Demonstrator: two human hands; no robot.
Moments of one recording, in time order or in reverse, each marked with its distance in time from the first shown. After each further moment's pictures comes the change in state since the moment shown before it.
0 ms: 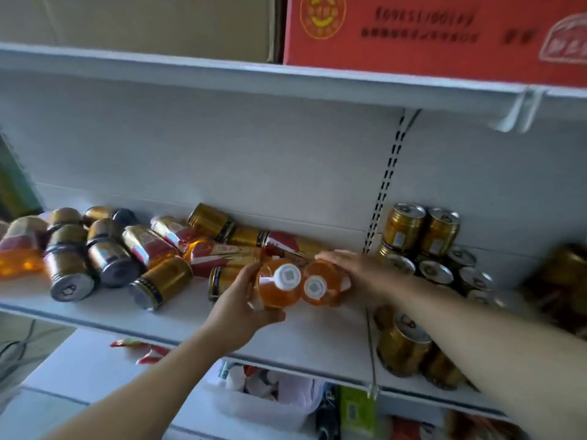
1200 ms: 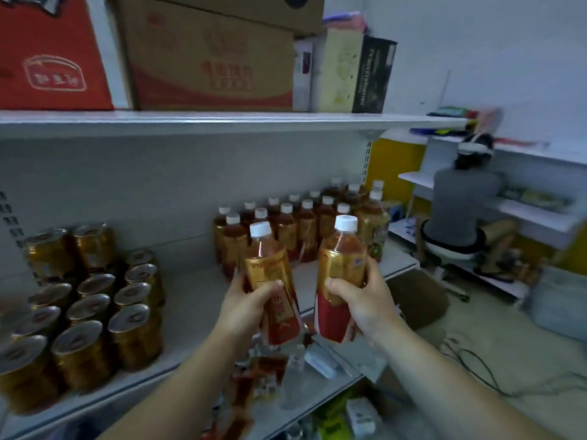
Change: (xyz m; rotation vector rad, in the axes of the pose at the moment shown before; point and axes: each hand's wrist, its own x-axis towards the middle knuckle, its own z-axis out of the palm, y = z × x) left_hand -0.105 0.253 0.459 -0.521 -0.430 -0.084; right_hand -0.500 0.154 -0.105 0.938 1.200 0.597
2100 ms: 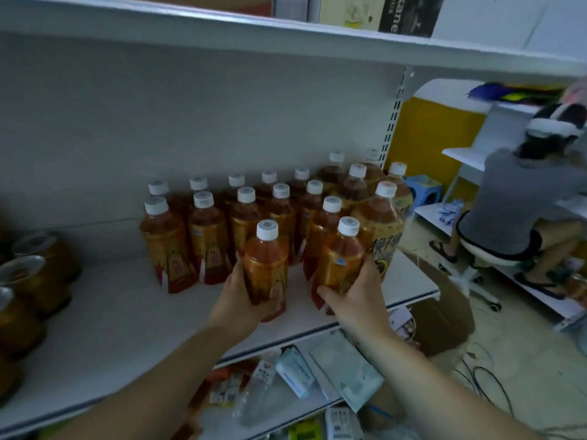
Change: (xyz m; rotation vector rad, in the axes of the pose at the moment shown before) left_hand 0.168 -0.087 0.099 0.585 0.059 -0.012; right_hand 0.222 0.122 -0.084 -0.696 -0.009 -0.152
